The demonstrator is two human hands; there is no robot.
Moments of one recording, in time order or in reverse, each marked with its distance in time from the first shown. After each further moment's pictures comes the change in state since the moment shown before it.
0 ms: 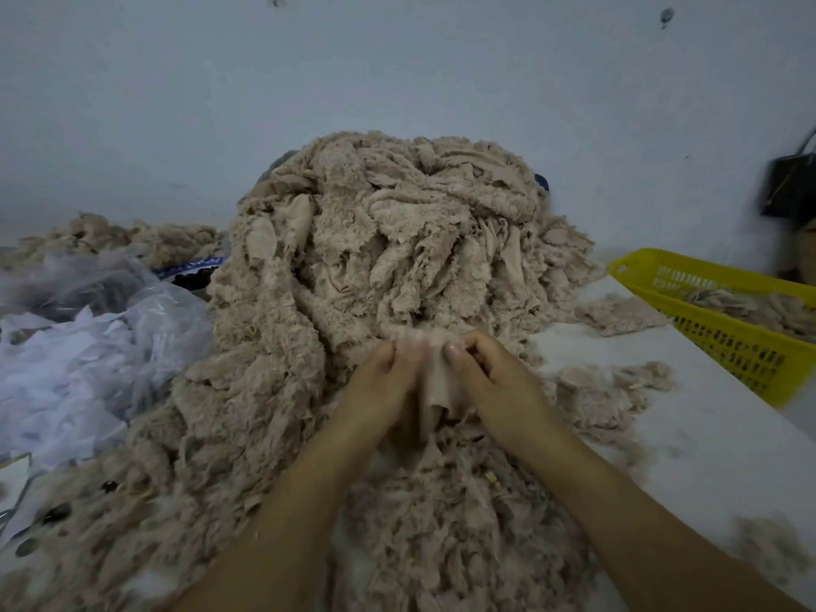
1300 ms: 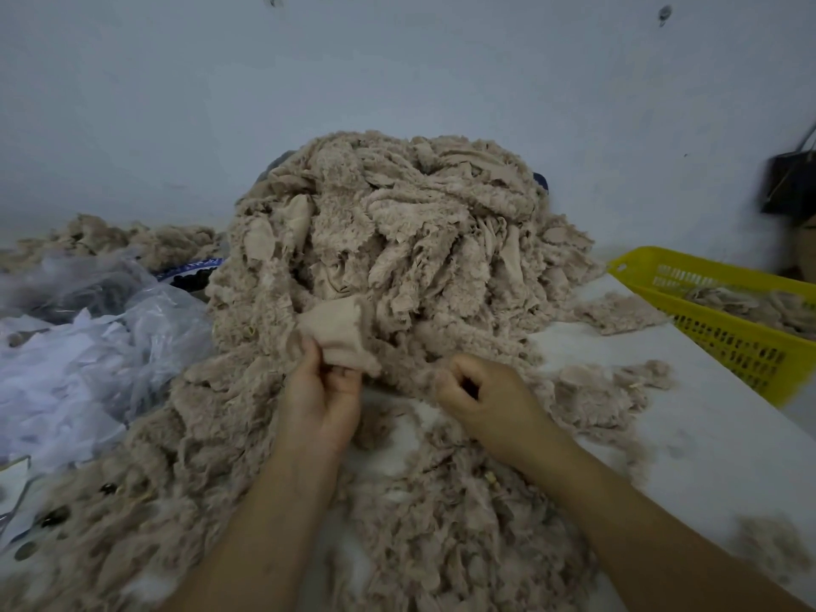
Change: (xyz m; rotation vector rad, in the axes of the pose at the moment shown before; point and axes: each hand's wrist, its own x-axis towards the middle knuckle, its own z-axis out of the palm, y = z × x) left_hand 0.025 -0.003 -0.033 -1.458 0.324 -0.145; right_hand -0.008 0.000 0.000 -0.071 -0.107 -0.079
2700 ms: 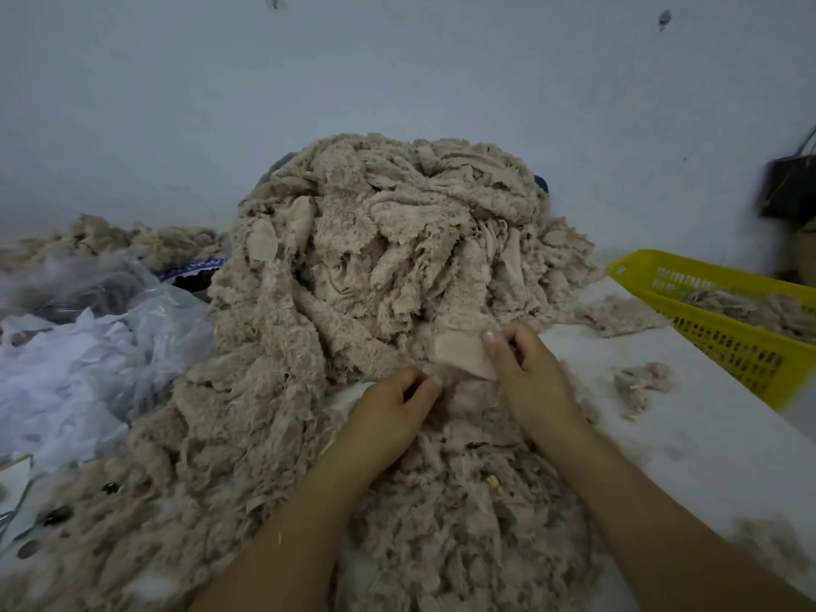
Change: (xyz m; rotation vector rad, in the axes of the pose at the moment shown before) left_hand -0.014 -0.035 -0.023 1.880 -0.420 0.284; right_hand 0.013 0.021 -0.019 -0.022 0.338 0.122
